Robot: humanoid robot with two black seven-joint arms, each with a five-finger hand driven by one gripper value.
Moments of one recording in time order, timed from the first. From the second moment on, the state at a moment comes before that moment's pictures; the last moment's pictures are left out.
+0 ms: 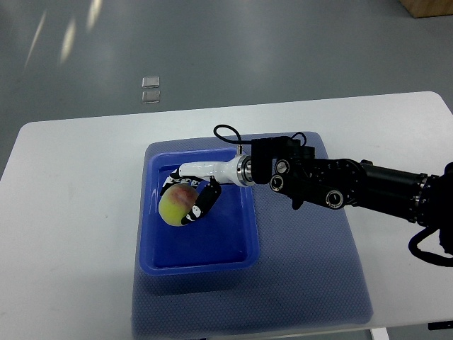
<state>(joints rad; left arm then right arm) -0.06 0.00 0.03 -0.33 0.00 -0.05 0.14 1.09 0.00 0.09 0.86 -1.02 0.25 0.09</state>
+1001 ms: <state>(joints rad) -0.06 0.00 0.03 -0.34 0.00 -0.05 0.14 0.66 -0.08 1.16 0.85 -0.37 0.24 0.16</state>
